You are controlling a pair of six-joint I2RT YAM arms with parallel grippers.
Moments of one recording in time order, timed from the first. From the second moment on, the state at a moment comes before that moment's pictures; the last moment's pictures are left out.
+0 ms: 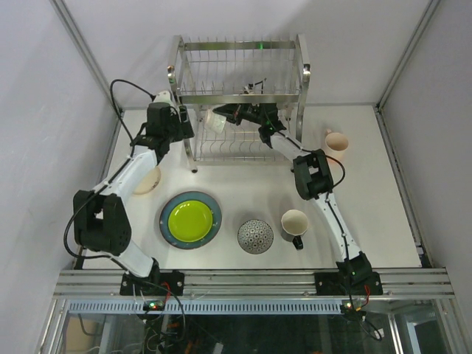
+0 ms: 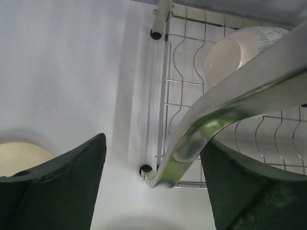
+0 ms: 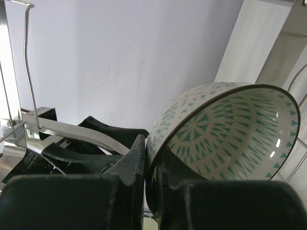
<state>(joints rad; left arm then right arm) -0.20 1.59 1.28 -0.19 -0.14 -0.31 0.41 2.80 2.40 0.57 -0.79 1.52</state>
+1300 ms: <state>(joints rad) -0.19 1.32 1.00 -0.12 0.08 -0.18 0.50 2.64 2.08 0.82 -0.77 1.54</state>
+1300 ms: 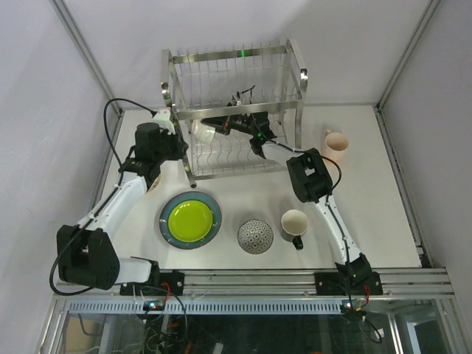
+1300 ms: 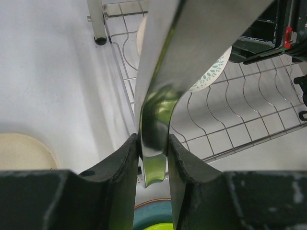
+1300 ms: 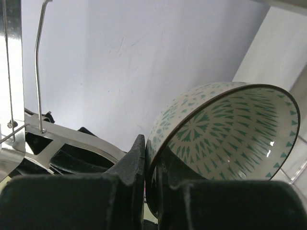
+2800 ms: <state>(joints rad) -0.15 1.34 1.08 -0.30 0.12 -0.14 0.53 2.87 2.46 0.48 -0.59 1.25</state>
